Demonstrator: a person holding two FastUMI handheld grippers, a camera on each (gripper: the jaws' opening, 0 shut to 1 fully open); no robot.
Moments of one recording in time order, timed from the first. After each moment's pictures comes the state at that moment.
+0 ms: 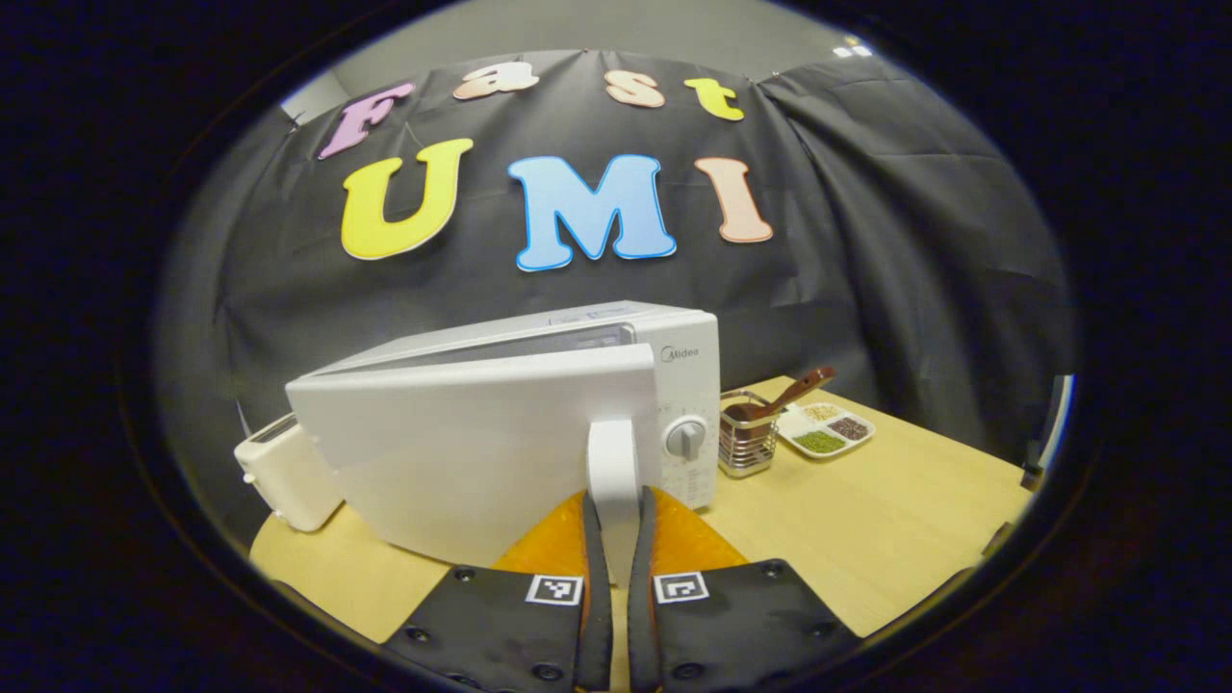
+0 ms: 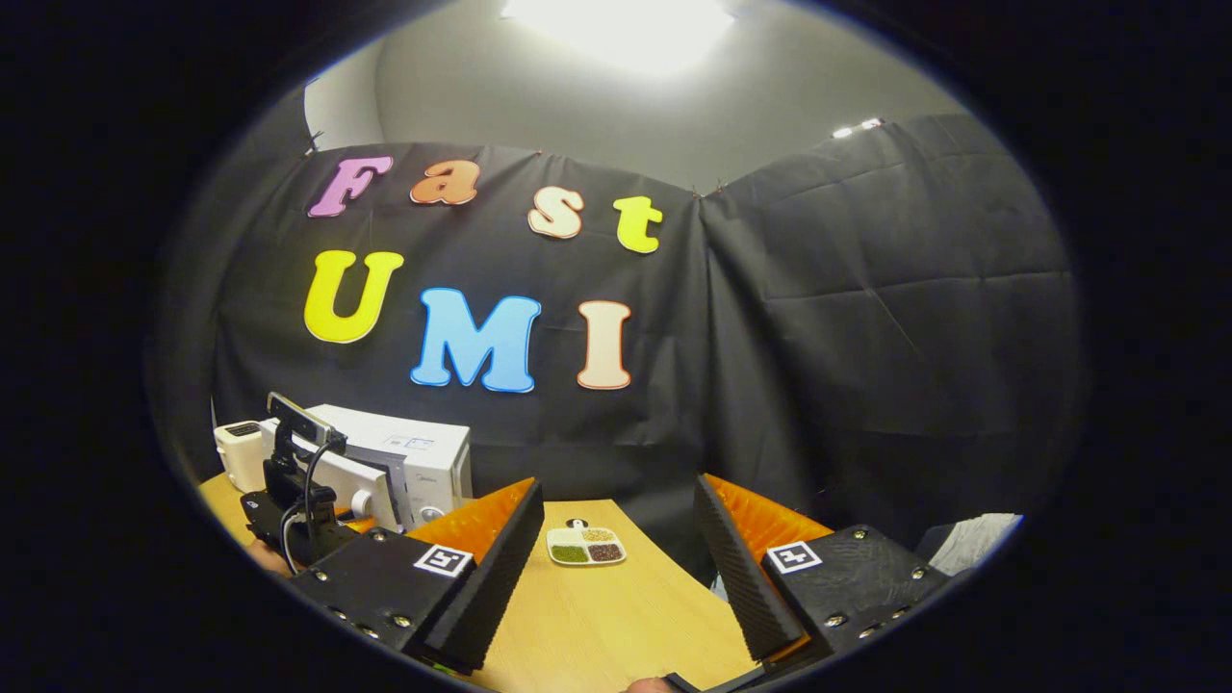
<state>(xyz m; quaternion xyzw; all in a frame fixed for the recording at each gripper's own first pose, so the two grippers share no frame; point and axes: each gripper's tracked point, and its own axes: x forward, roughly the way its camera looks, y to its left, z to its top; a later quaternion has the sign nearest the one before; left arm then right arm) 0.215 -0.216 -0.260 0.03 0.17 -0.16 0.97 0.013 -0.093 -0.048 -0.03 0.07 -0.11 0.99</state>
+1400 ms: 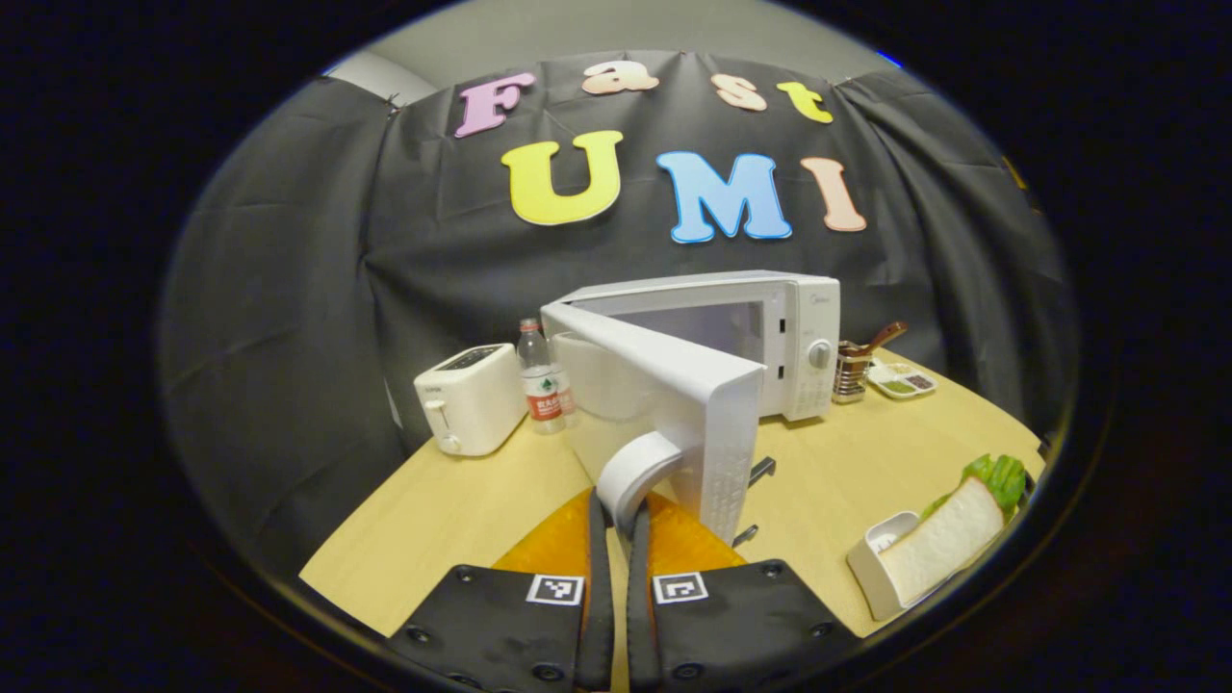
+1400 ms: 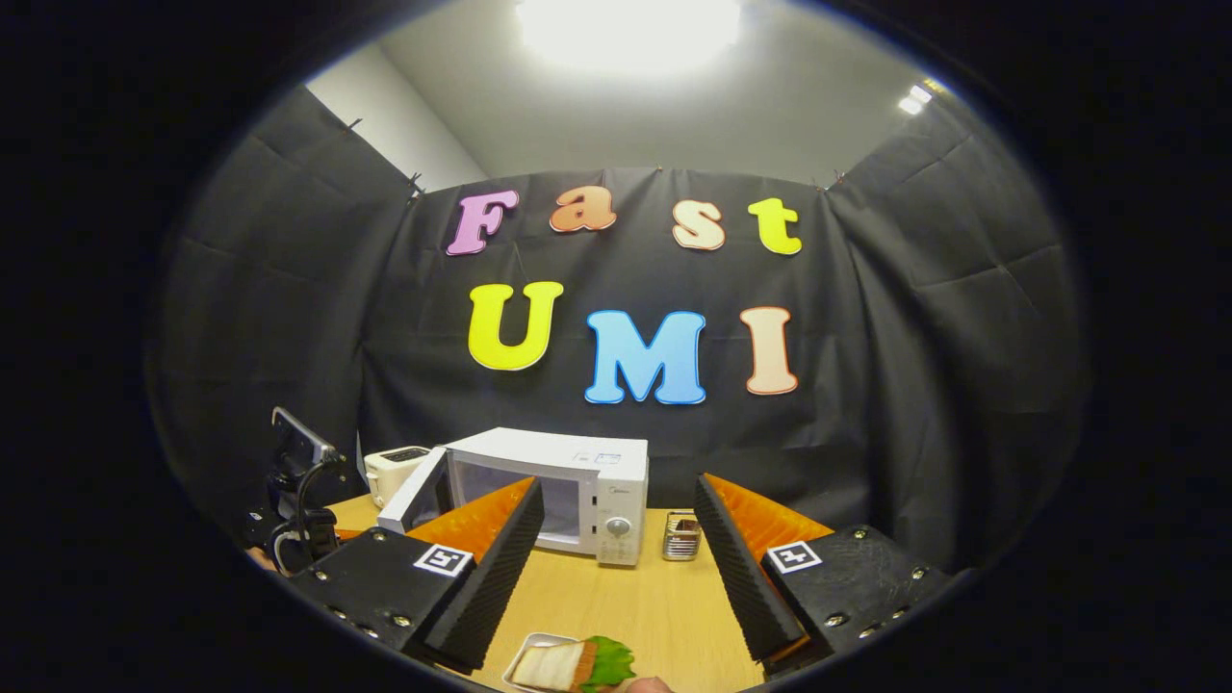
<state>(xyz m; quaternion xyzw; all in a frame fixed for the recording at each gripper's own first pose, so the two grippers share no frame) 0.061 0.007 -0.255 0.03 0.22 -0.01 0.98 -0.005 0.062 -0.034 0.03 0.04 0.10 0.99</state>
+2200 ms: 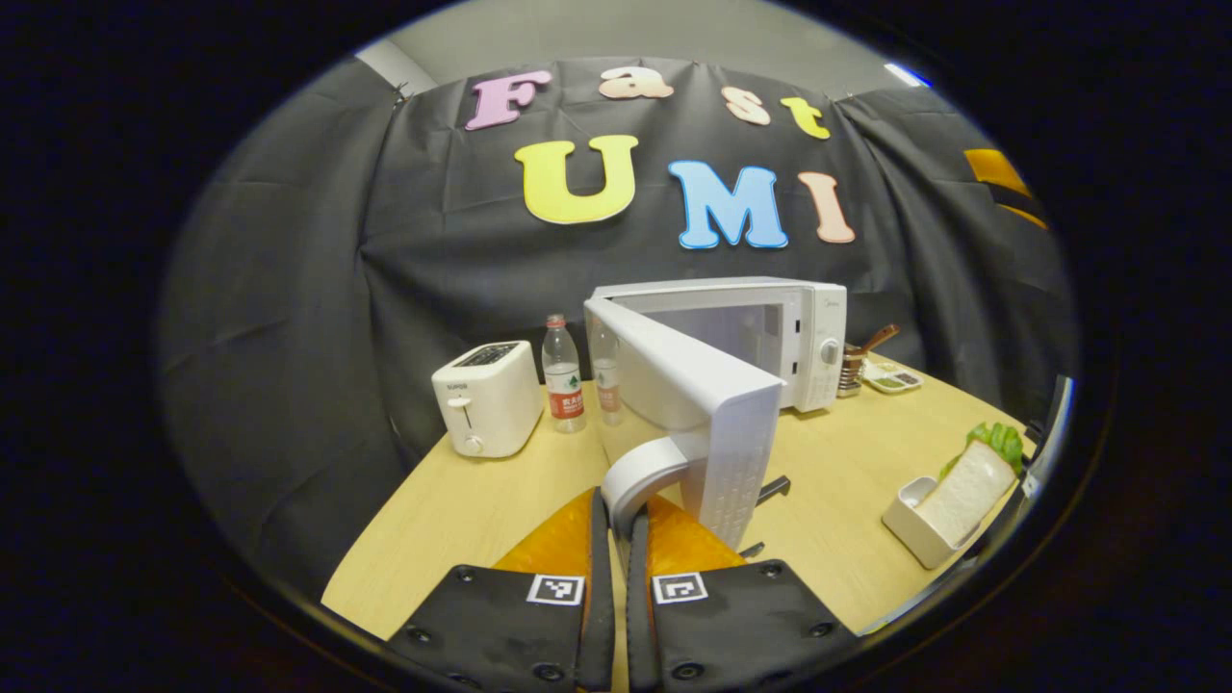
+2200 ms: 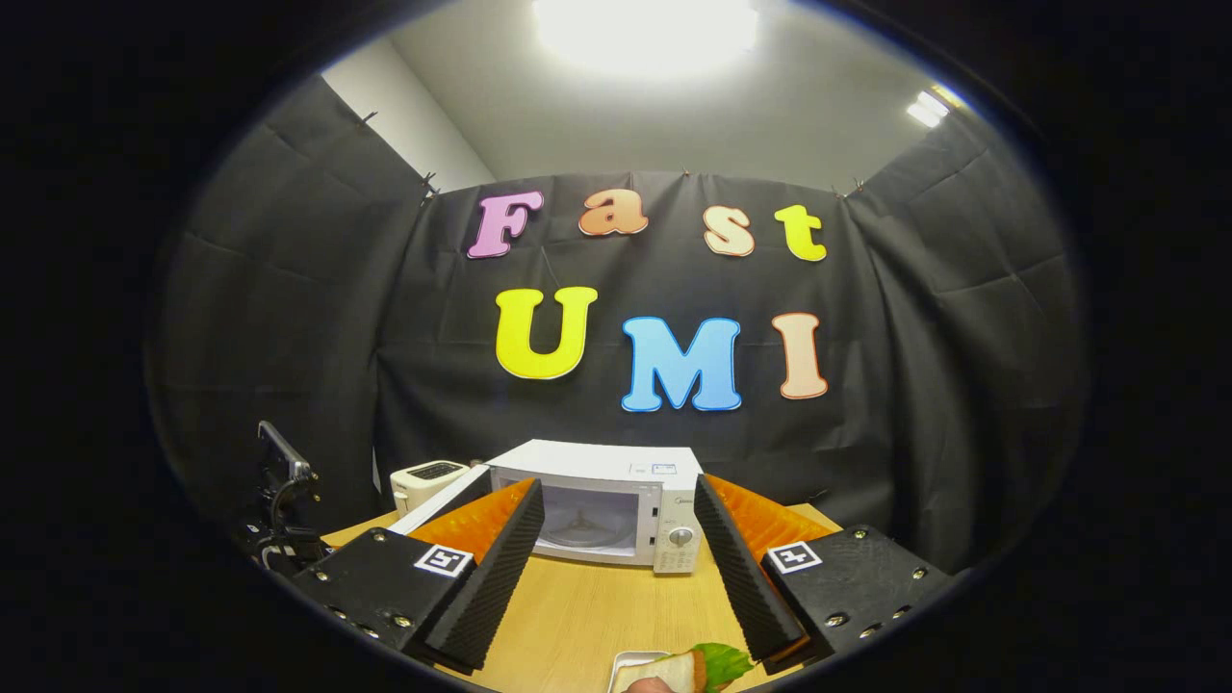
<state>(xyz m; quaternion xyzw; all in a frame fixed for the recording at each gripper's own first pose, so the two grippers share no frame) 0.049 0.096 -0.259 0.02 0.21 -0.06 0.98 -0.004 0.169 -0.024 0.03 0.04 0.10 0.99</state>
